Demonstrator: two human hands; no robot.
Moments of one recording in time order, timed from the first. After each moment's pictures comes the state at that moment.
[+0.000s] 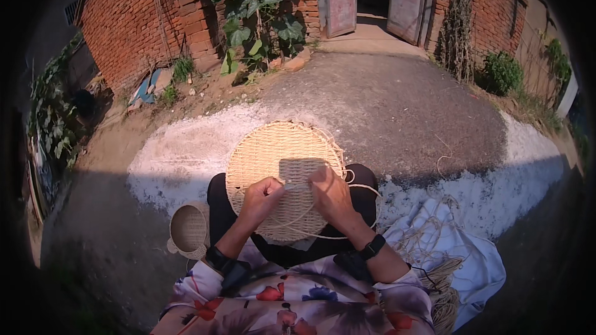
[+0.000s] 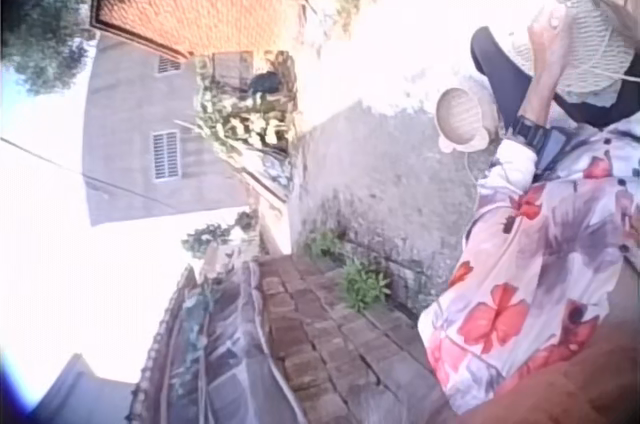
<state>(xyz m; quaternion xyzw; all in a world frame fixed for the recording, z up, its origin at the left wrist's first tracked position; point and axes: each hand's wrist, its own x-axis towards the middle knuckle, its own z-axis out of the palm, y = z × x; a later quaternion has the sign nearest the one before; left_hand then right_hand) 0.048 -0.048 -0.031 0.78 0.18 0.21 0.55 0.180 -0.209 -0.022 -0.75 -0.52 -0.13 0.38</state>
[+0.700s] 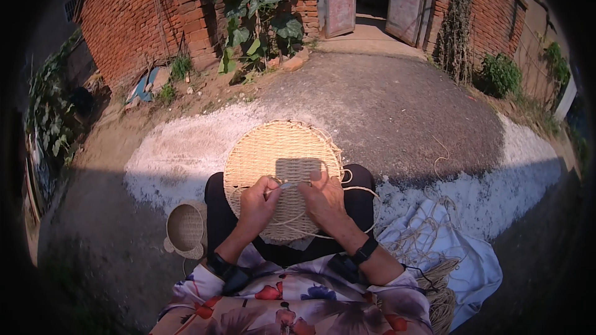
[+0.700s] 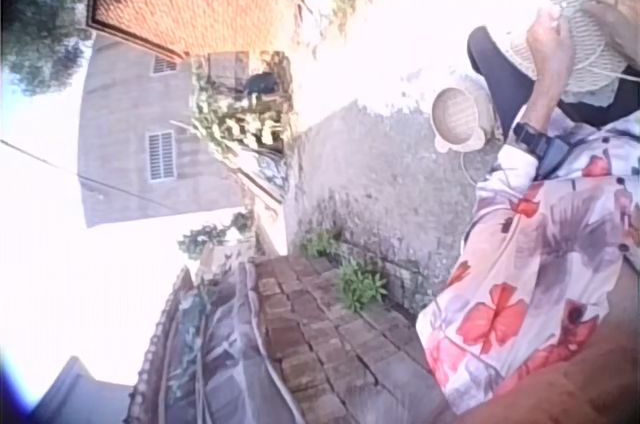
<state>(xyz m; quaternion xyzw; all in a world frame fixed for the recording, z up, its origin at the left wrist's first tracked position) 0.040 -0.067 -0.019 0.84 0.20 0.32 0.39 0.162 -0.203 -0.019 -0.79 -0.54 -0.12 0.27</state>
